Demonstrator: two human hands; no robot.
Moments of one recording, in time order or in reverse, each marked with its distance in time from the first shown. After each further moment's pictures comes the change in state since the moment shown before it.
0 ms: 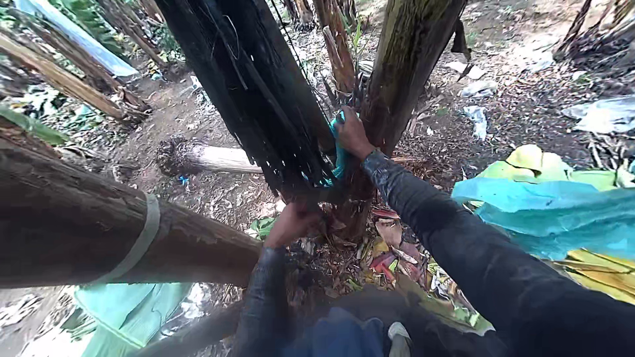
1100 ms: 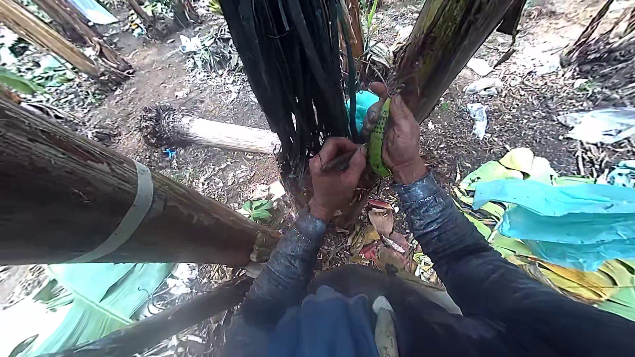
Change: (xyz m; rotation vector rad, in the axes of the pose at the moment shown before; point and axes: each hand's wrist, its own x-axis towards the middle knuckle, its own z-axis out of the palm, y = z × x) left_hand 0.021 0.104 0.031 -0.537 0.693 0.758; right_hand -0.098 -0.058 -0.049 1.224 -0.074 -0.202
